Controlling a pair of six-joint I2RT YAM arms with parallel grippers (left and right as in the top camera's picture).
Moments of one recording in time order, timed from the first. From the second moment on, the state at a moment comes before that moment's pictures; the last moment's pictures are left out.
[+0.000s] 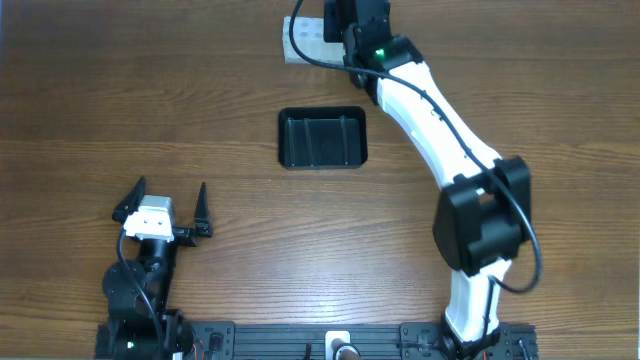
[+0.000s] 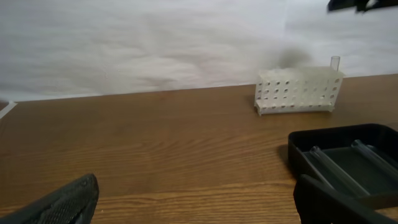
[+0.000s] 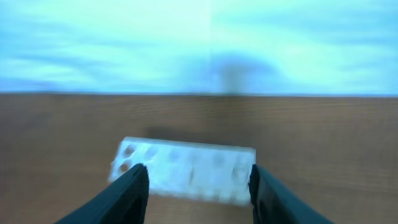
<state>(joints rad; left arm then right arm) 0.05 0.01 0.01 -0.07 0.12 0.05 0.40 2.08 1.78 -0.24 0.29 0.23</state>
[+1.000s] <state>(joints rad) 0.05 0.01 0.01 -0.07 0.12 0.05 0.36 2.28 1.78 -0.11 0.34 0.17</state>
